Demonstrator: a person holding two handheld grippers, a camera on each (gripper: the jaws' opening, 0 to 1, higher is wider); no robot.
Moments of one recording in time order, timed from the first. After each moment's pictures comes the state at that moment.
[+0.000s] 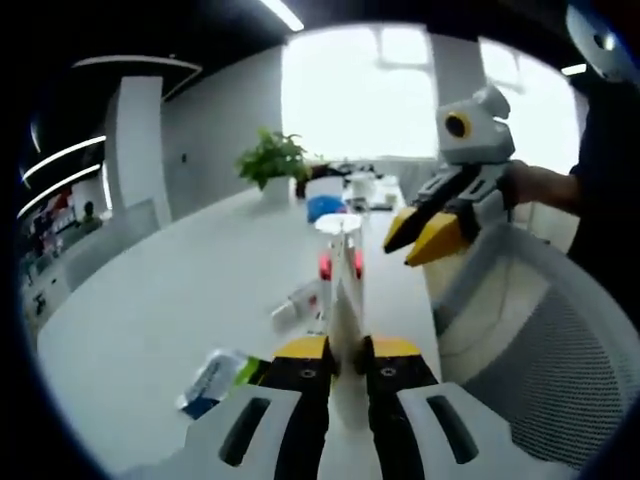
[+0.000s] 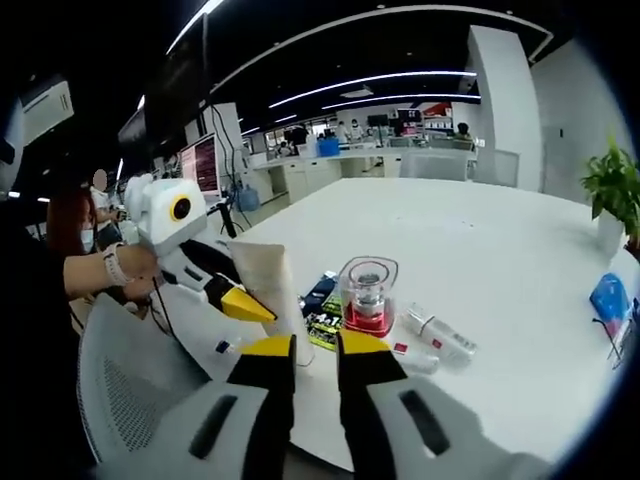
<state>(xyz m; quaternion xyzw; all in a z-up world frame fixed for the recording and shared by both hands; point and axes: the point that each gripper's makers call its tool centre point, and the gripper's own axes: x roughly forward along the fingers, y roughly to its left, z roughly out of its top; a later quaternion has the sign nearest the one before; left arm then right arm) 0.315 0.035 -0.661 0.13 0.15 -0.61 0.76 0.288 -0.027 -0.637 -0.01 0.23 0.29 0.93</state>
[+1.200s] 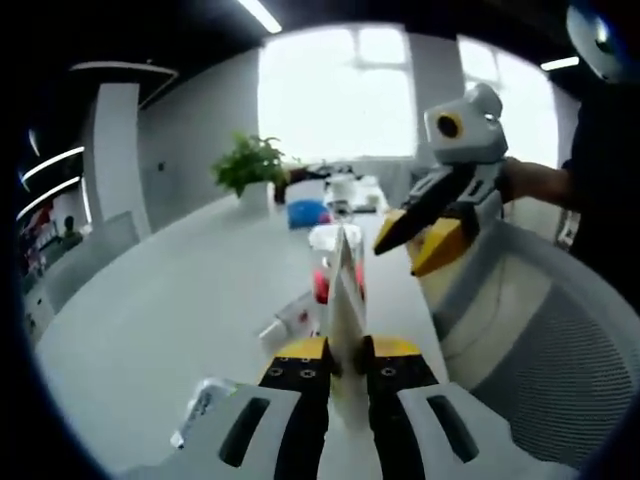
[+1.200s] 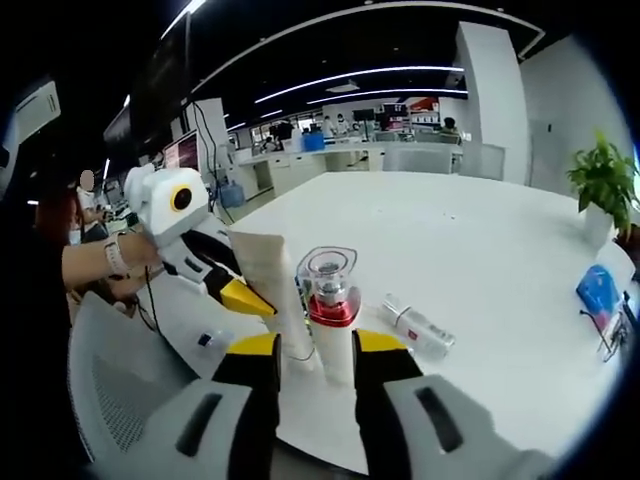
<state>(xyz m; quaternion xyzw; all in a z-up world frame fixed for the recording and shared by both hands) 0.326 0.004 -0.661 0.14 0.14 -0.66 0.73 0.293 -0.051 -0.642 -0.01 0.24 0.26 0.93</state>
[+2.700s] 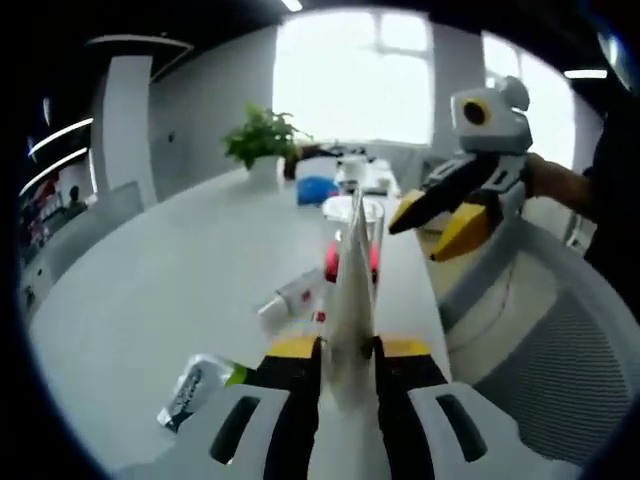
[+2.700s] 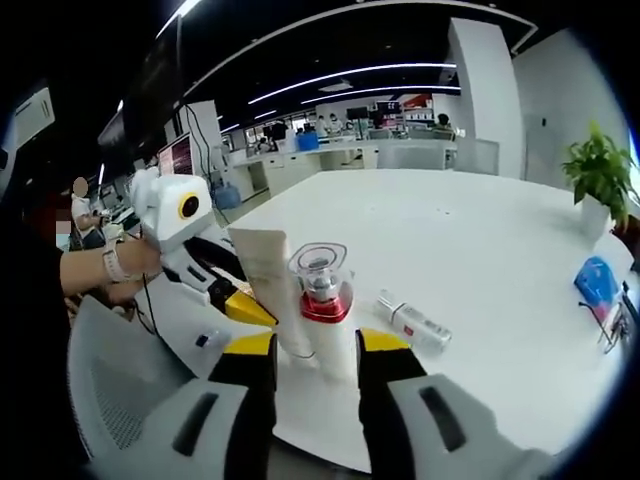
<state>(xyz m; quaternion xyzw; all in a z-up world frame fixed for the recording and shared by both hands) 0.333 0.005 -0.680 0.14 0.20 -0.62 0.74 0.294 -0.055 -0.644 0.00 0.25 0.26 0.93</state>
